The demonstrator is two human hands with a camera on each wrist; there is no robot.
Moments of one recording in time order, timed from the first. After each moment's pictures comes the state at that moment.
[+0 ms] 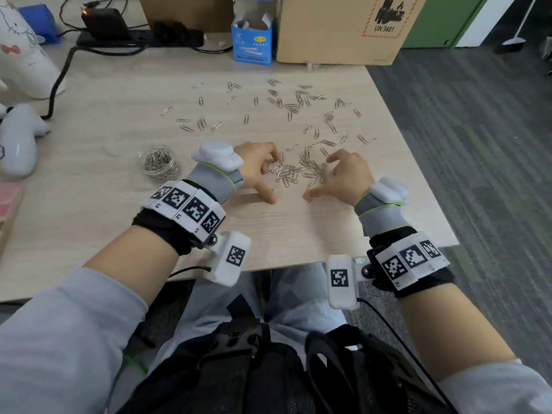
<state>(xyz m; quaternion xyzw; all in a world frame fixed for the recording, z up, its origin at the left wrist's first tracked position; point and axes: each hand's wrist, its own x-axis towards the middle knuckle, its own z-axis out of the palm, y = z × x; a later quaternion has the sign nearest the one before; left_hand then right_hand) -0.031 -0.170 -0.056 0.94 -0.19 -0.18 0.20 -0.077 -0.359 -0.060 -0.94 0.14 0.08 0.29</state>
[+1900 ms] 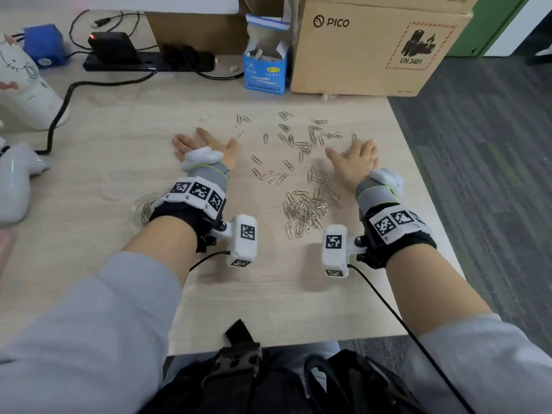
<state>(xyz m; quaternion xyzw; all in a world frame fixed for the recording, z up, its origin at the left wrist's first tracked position) 0.088 -0.141 -0.078 0.94 0.26 -0.08 0.21 0.073 -0.372 -0.085 -0.94 0.19 0.08 0.28</state>
